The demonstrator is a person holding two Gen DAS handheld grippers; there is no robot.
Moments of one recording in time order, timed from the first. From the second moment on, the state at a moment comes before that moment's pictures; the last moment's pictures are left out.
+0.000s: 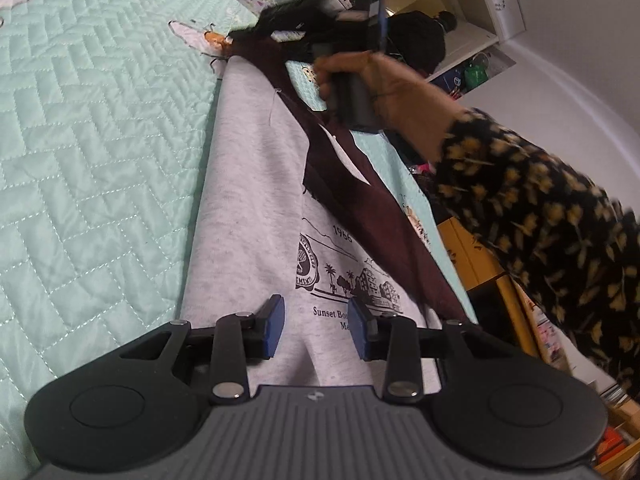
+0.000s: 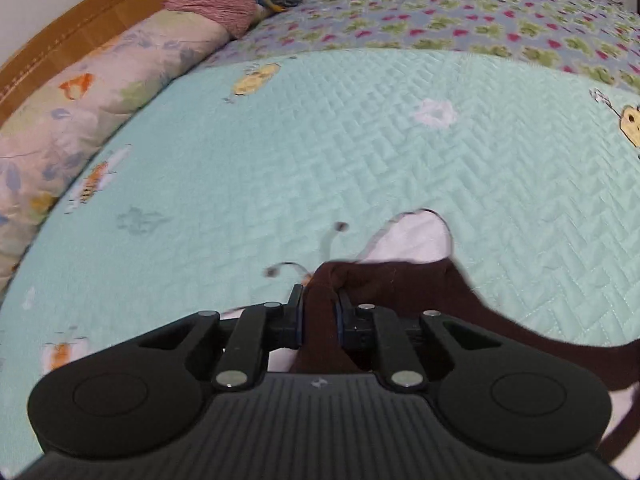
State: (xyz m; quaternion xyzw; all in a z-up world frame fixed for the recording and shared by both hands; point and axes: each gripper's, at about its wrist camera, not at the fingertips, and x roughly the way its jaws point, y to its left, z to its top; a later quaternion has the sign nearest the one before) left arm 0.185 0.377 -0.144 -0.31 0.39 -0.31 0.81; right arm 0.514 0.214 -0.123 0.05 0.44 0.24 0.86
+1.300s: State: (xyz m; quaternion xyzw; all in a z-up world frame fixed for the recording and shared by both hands) left arm 0.177 0.372 -0.138 -0.29 0.38 -0.30 0.83; right arm 0.476 0.215 -0.112 0.03 0.38 0.23 0.89
